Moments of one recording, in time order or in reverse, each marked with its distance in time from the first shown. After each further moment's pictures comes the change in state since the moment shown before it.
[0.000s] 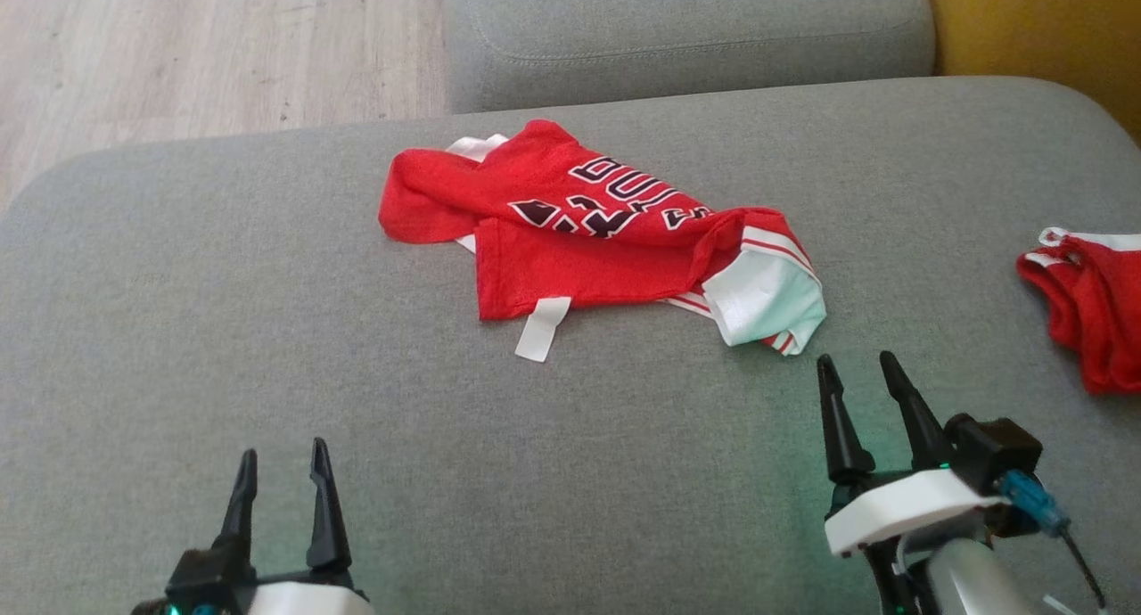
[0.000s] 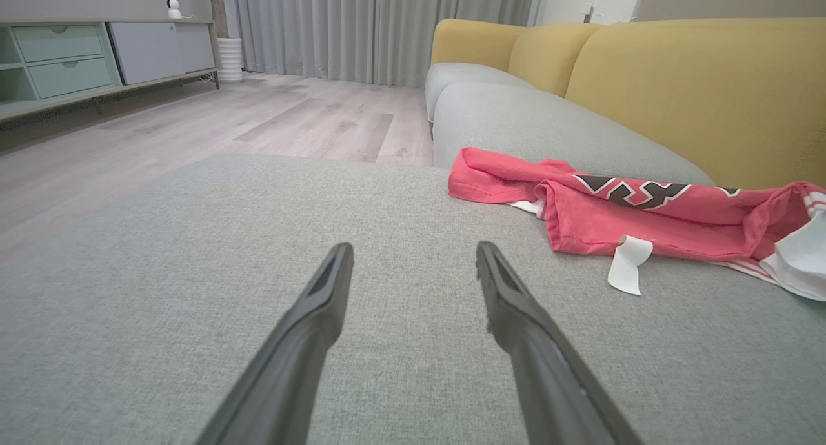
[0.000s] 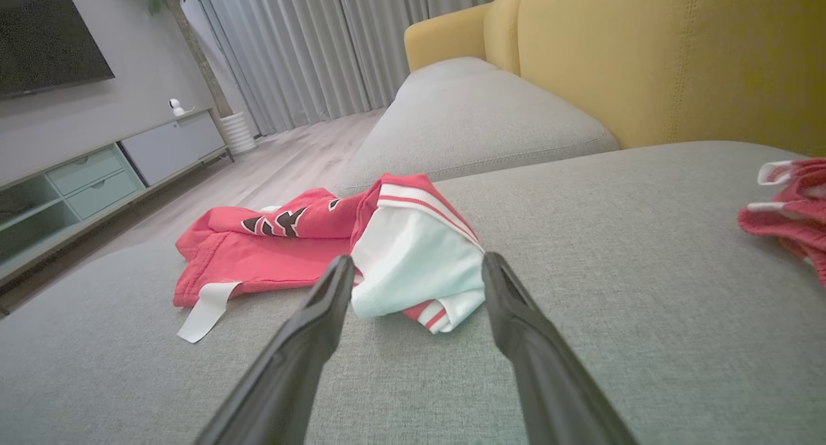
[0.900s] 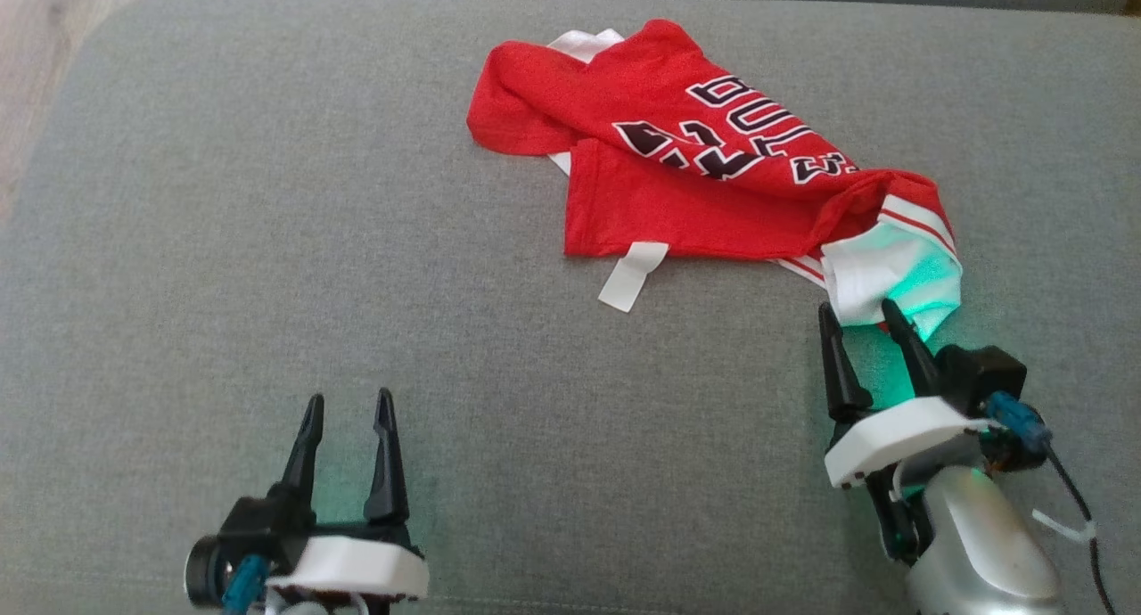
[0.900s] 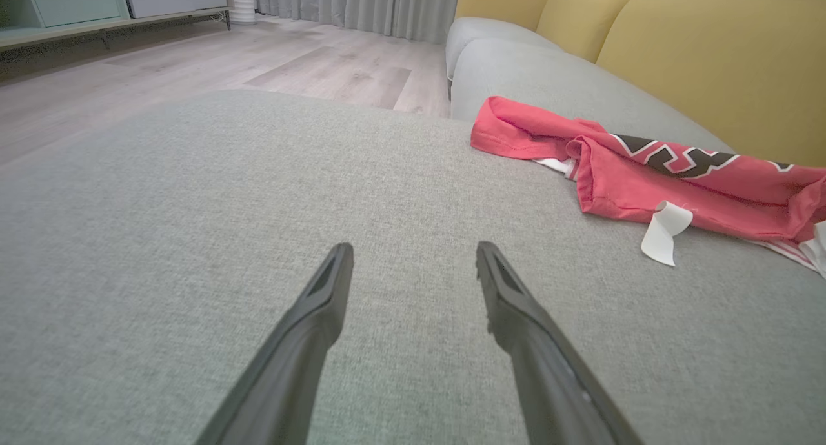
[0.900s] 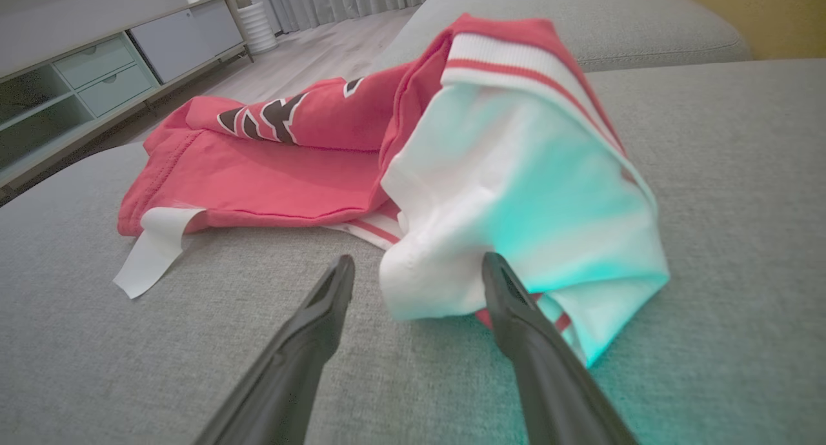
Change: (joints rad) left arm -0.081 -0.001 -0.135 0.000 -0.058 0.001 0.000; right arm -0.197 0.000 -0.038 0.229 -0.069 0.000 0.000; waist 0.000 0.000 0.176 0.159
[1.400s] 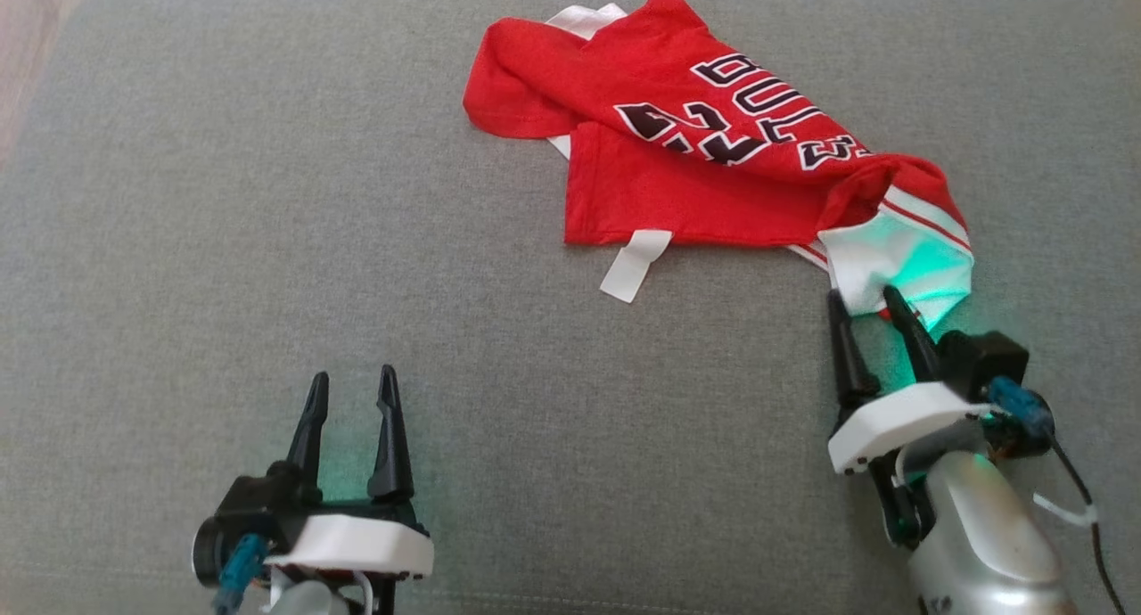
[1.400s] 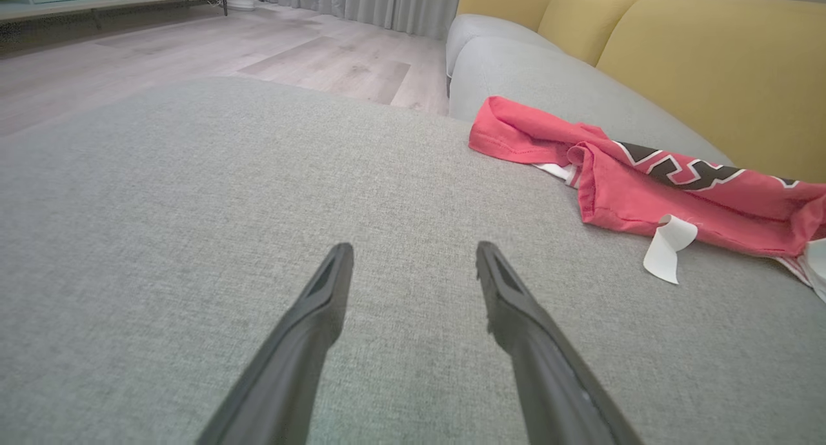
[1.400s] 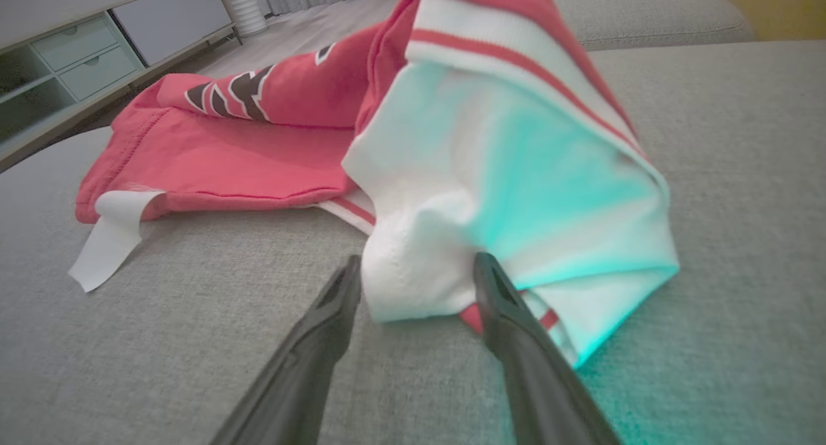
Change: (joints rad) left arm -0.051 -0.001 -0.022 0.004 -0.060 0.001 0.000; right arm -0.037 0.000 -0.015 0.028 -0.024 0.000 0.000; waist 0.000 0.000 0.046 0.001
